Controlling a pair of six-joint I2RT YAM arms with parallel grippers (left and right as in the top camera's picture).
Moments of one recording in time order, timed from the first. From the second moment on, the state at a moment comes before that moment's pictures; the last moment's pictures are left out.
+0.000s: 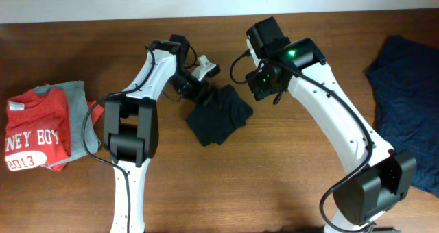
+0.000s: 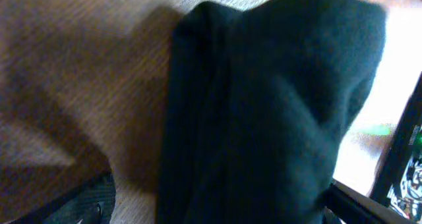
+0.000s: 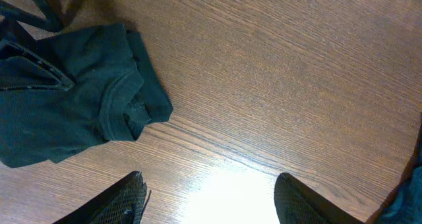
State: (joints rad) left arm -0.24 2.45 2.02 -1.21 0.66 0.47; right arm 0.42 1.84 1.80 -1.20 0.17 0.00
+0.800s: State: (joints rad) left arm -0.11 2.49 2.27 -1.49 0.40 0.32; right arm 0.42 1.84 1.80 -1.23 0.17 0.01
